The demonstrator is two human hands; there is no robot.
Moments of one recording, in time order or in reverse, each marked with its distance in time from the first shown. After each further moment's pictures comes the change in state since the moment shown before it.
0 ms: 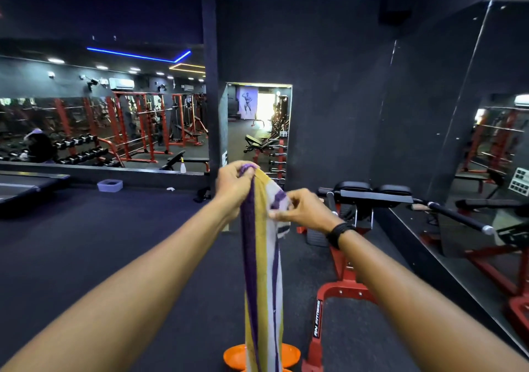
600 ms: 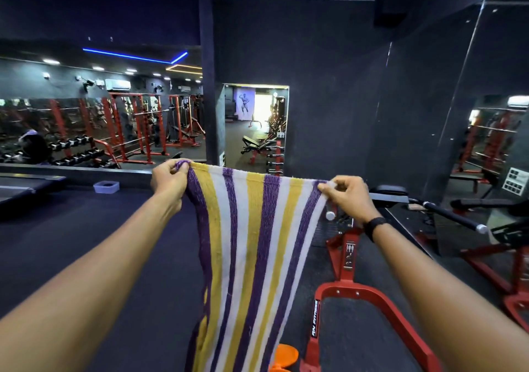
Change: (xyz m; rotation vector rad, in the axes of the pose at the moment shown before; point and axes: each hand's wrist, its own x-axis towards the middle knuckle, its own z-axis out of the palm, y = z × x) left_hand 0.056 -0.028 -0.104 0.048 0.312 -0.069; right_hand -0.021 0.041 -0.067 0.069 0.441 0.060
